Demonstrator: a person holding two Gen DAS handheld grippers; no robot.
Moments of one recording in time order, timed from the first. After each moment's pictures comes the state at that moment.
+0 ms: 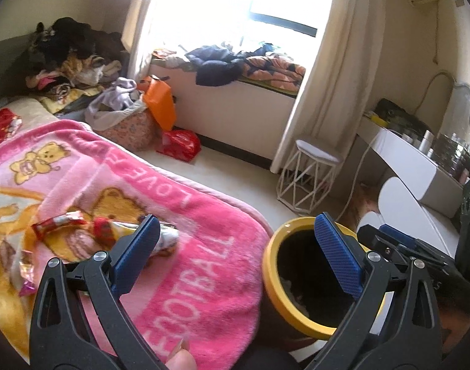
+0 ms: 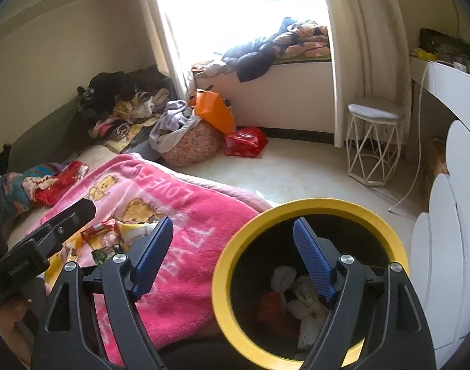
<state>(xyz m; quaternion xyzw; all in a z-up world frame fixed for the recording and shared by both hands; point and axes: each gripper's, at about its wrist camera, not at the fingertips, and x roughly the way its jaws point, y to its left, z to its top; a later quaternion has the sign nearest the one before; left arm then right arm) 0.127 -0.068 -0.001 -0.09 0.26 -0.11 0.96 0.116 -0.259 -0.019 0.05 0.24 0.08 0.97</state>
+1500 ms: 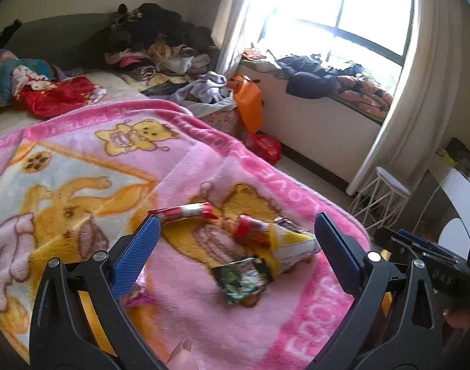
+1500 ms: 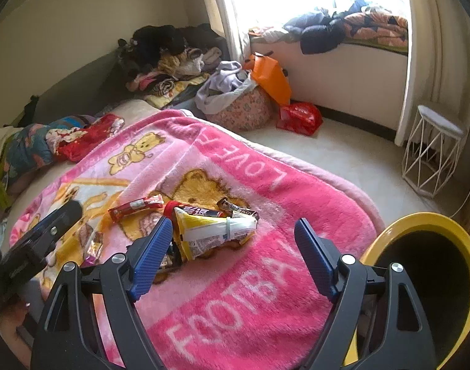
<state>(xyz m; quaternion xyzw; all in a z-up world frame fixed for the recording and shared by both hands) 0.122 0.089 -0.037 -0.14 0.26 0.06 0.95 0.205 -0.109 -0.052 -0.01 0.31 0.18 0.94</state>
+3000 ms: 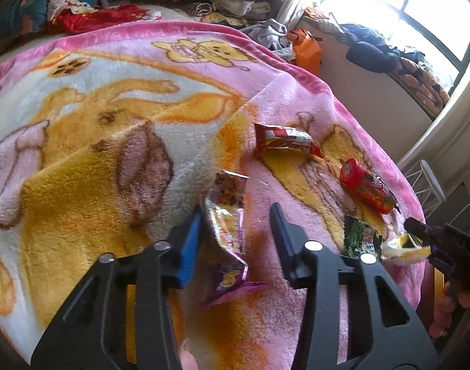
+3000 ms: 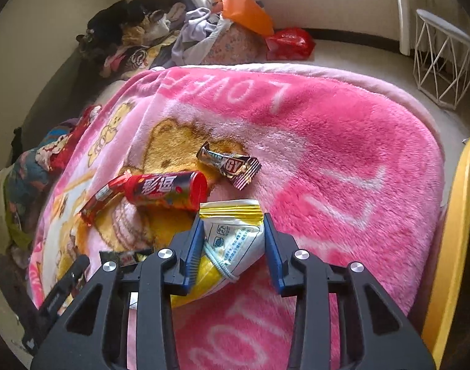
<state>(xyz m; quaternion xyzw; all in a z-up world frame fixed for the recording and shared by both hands) 0.126 0.163 -0.131 -0.22 0.38 0.14 0.89 0.274 -0.112 -0.134 0.10 0.44 0.17 0.87</state>
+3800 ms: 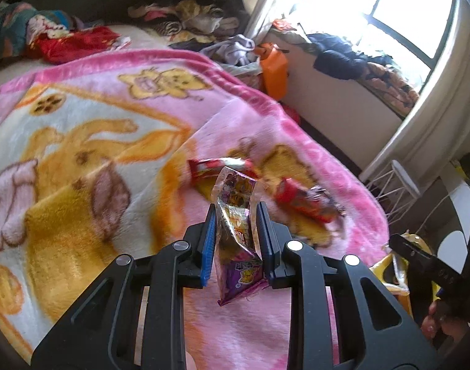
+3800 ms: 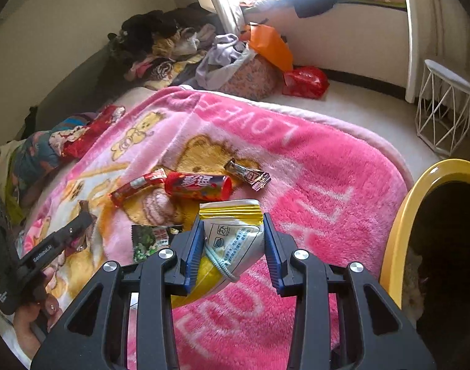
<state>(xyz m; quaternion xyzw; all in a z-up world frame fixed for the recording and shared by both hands) 0.122 0.123 -0.072 -0.20 0.34 0.08 0.92 0.211 -0.120 -0.083 0.05 0.37 0.20 0.91</state>
